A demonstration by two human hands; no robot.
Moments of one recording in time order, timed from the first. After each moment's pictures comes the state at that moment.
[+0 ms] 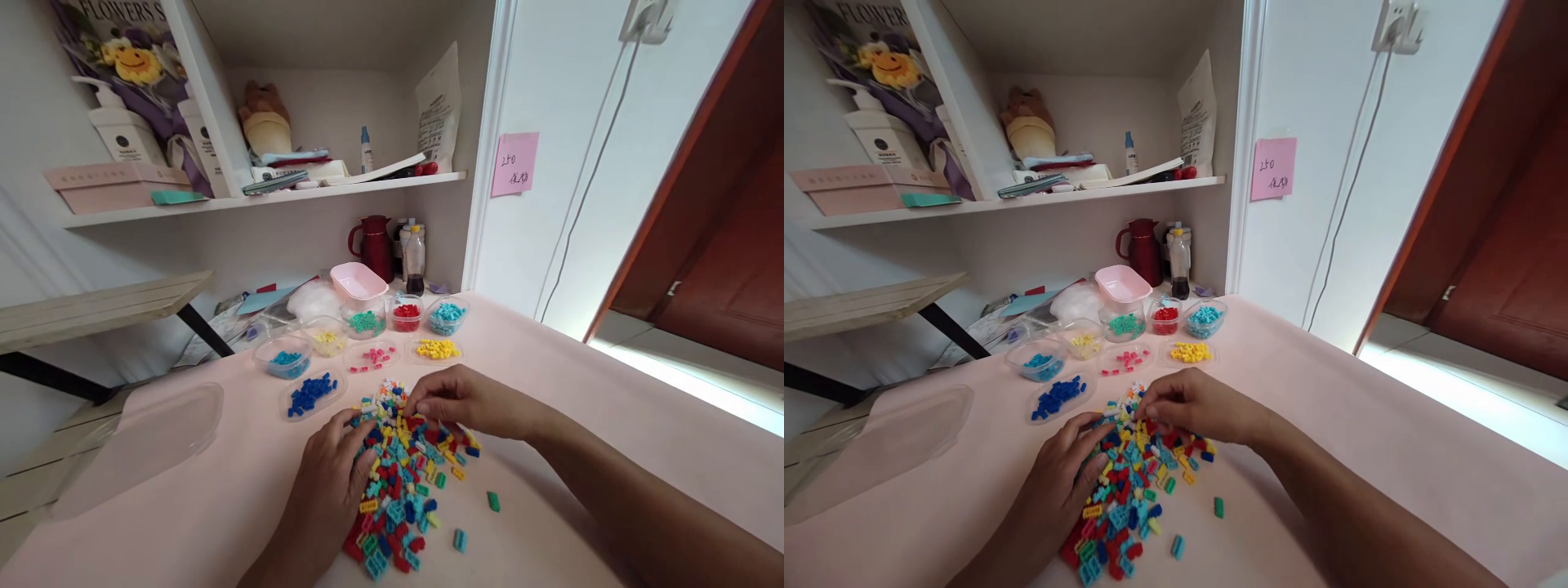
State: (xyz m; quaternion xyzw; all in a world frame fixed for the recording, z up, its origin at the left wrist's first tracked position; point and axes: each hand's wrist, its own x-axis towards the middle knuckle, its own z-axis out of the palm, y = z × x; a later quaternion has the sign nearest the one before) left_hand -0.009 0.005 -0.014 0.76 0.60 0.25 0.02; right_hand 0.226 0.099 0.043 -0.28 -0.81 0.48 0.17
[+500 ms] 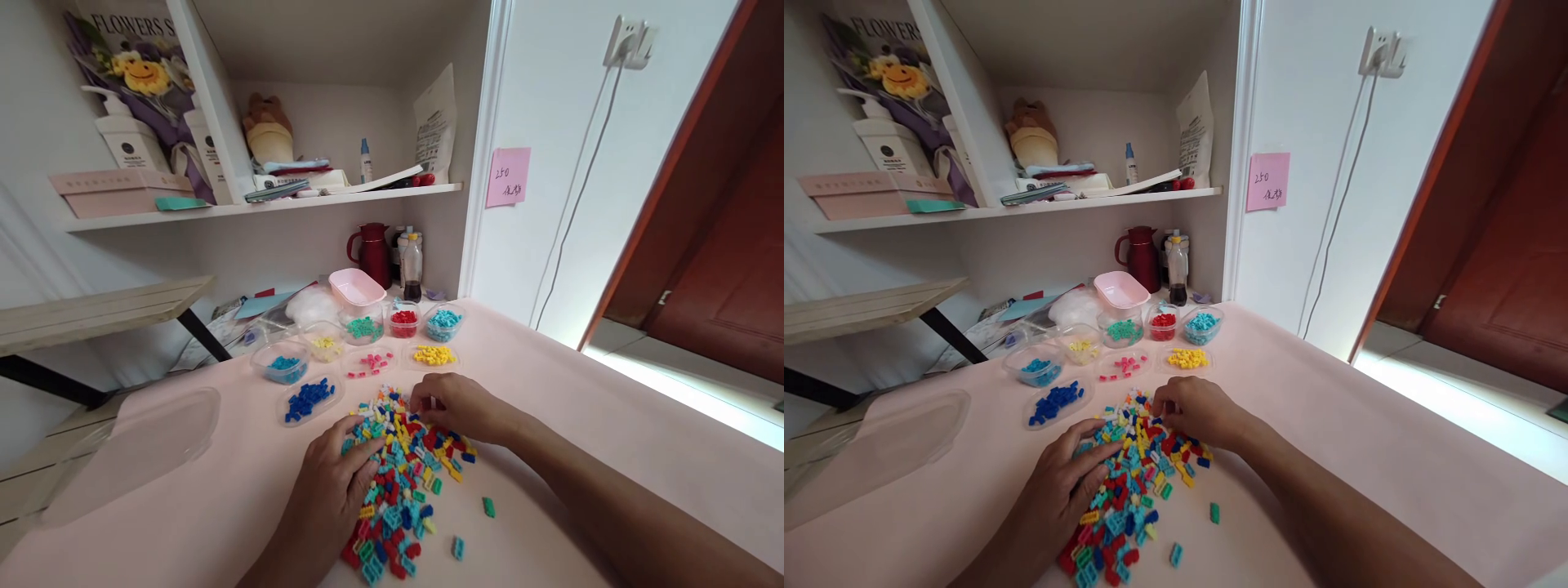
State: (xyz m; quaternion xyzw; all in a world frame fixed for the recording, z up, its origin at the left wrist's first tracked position) left_hand -0.008 0.002 -0.012 0.79 0.57 0.23 0.00; right_hand 0.225 0.119 0.017 -0.38 -0.90 0.18 0.13
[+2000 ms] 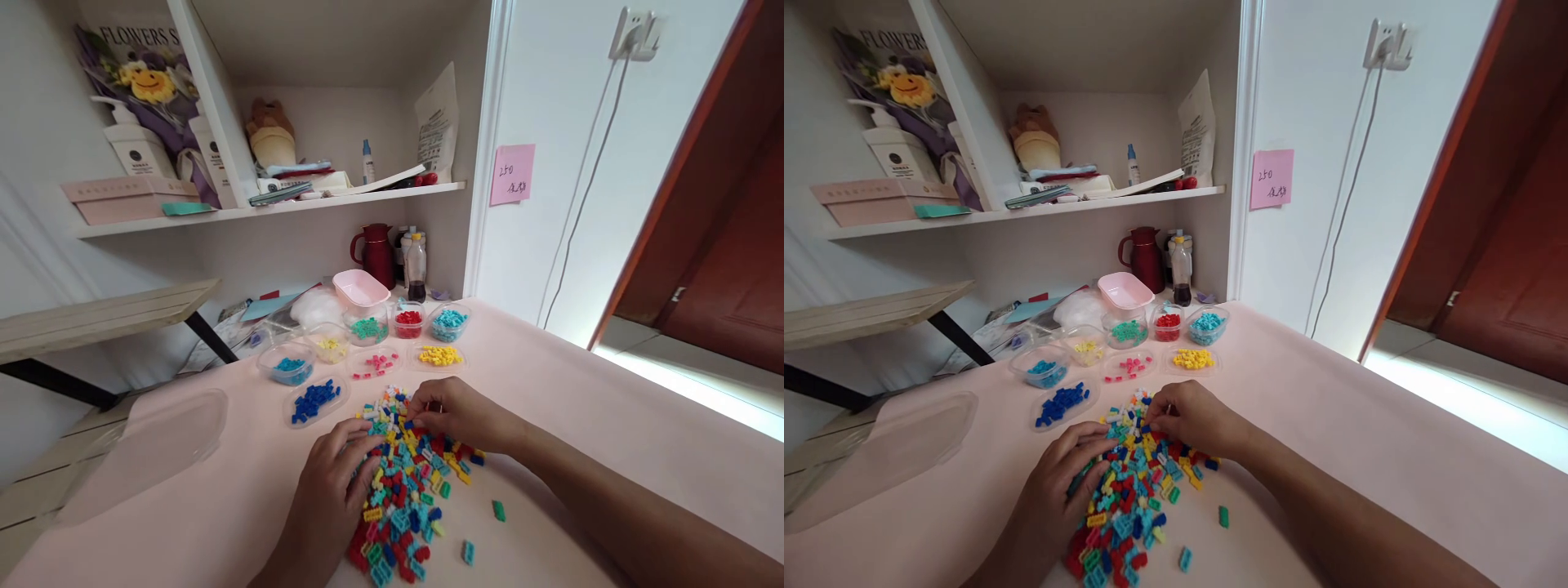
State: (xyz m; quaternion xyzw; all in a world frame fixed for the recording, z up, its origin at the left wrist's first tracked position) left_hand -0.011 0.004 -0.012 0.79 0.52 0.33 -0.05; right_hand 0.212 0.105 0.021 -0.36 -0.85 0.33 0.22
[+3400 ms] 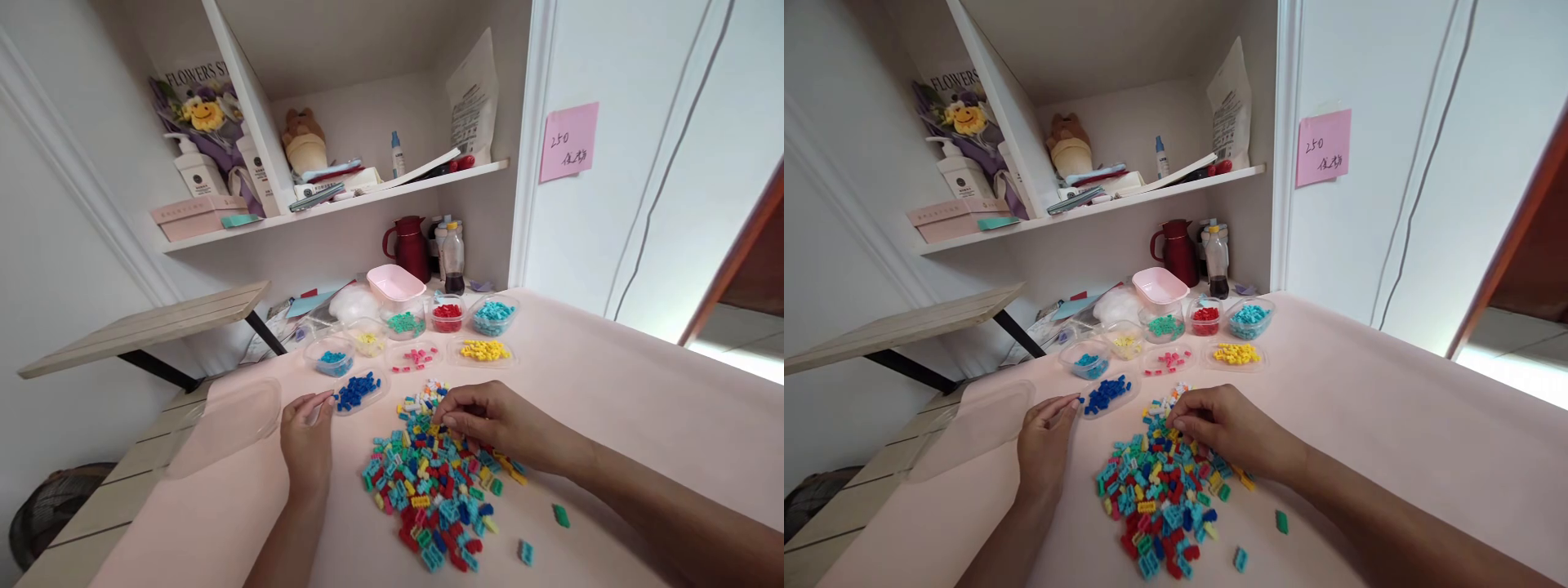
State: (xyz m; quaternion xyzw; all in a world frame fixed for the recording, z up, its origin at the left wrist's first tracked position) left_hand -0.084 0.028 -0.020 0.44 0.71 0.56 -0.03; right_hand 0.198 0.085 0.019 -0.29 -0.78 0.51 0.23
